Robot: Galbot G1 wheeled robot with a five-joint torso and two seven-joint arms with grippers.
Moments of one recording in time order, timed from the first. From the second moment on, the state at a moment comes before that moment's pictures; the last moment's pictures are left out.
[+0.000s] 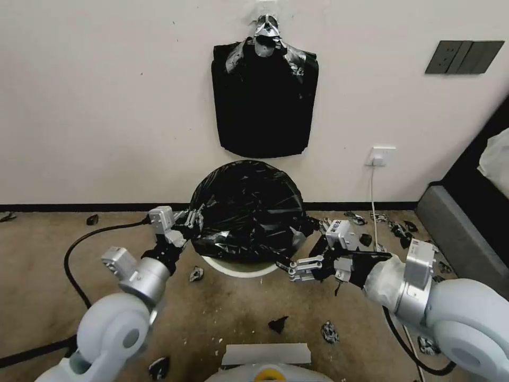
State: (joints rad) left arm 1.52 -1.03 -0.44 -2.26 -0.86 0.10 -0.12; right arm -1.40 0.52 0.33 2.48 0.90 -0.29 -0.07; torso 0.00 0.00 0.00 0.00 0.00
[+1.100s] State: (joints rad) left arm 1.51 -1.03 -0.44 -2.31 -0.96 0.15 -0.17; right arm -1.40 0.44 0.29 2.44 0.87 -0.22 -0.20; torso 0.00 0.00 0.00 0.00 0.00
